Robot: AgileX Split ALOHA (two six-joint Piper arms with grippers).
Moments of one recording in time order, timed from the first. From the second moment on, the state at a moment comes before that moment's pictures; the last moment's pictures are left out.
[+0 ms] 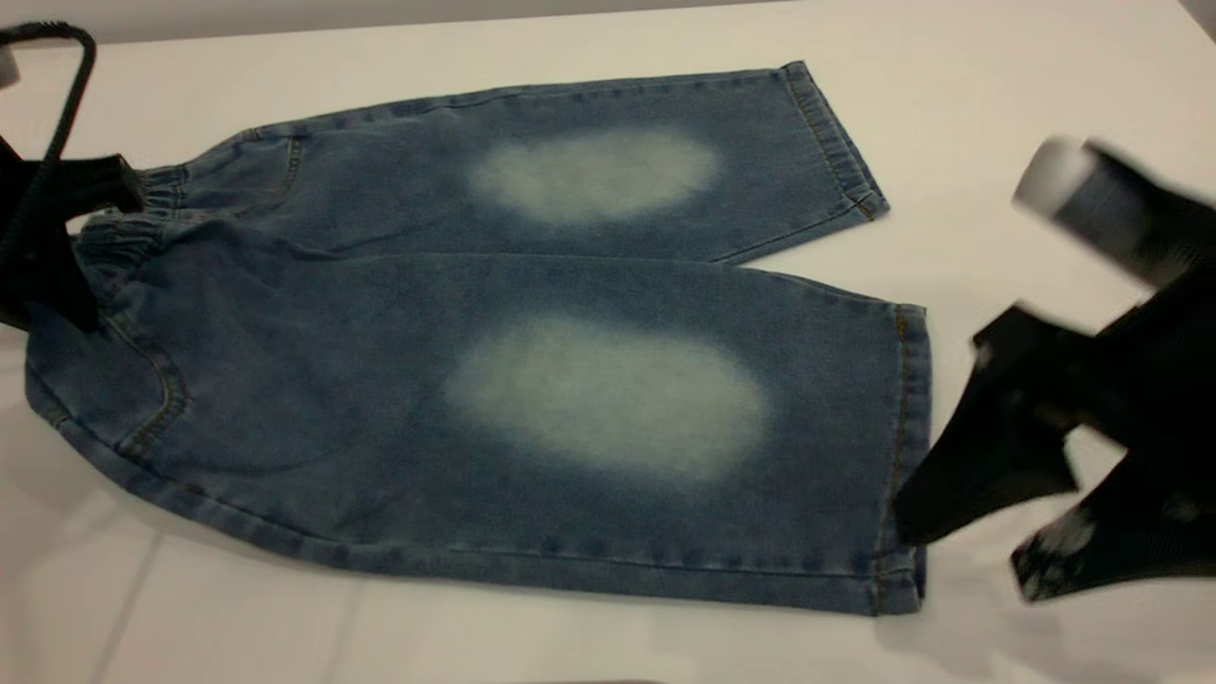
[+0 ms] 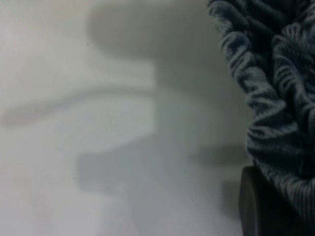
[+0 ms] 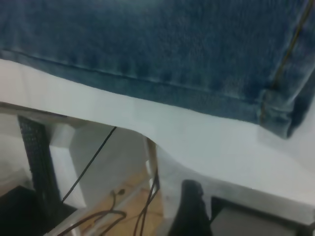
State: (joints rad) left arm -0.02 1.83 -0.79 0.09 0.22 -0.46; right arm 0.23 1.82 -0.42 1.50 0.59 -1.00
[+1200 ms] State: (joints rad) left arm -0.02 1.83 -0.79 0.09 0.23 -0.45; right arm 0.25 2.09 -0.60 1.82 0.69 -1.27
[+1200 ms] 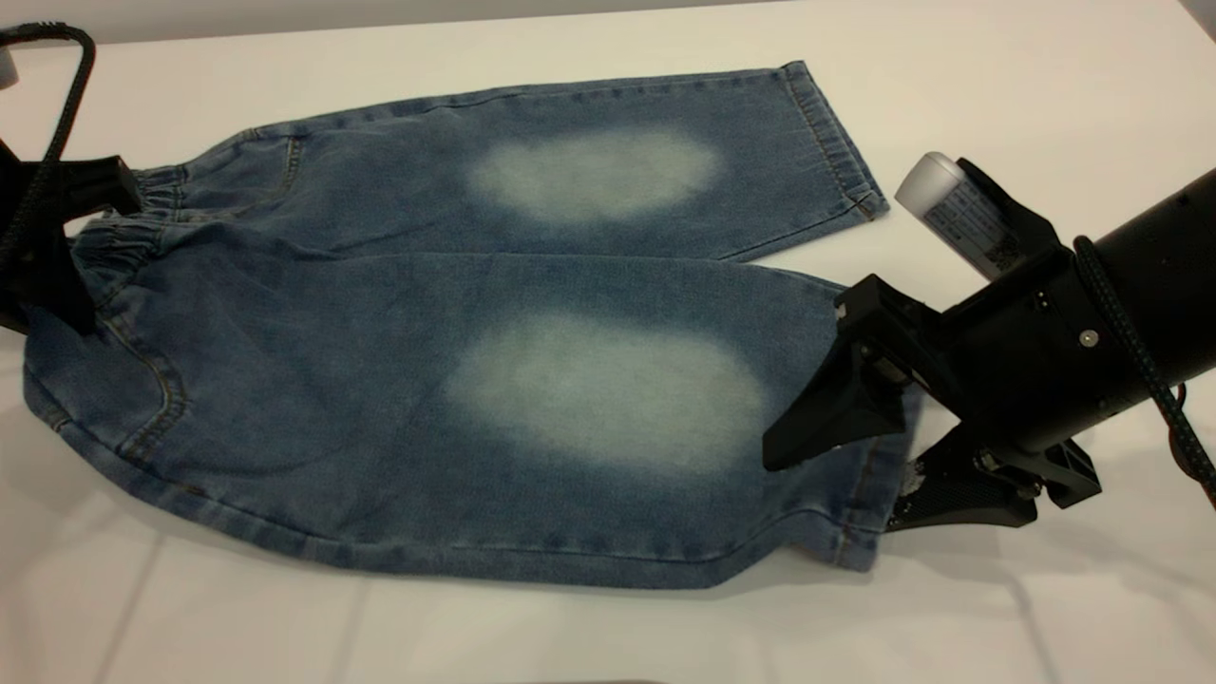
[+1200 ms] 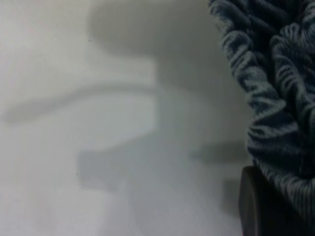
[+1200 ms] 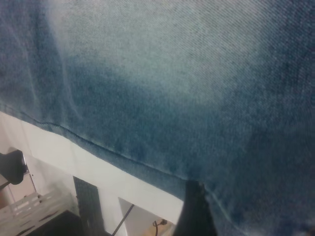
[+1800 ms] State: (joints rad) left arm -0.02 1.83 -0.79 0.09 0.22 -0.45; right arm 0.33 2.09 -0.62 1.78 0.71 -1.27
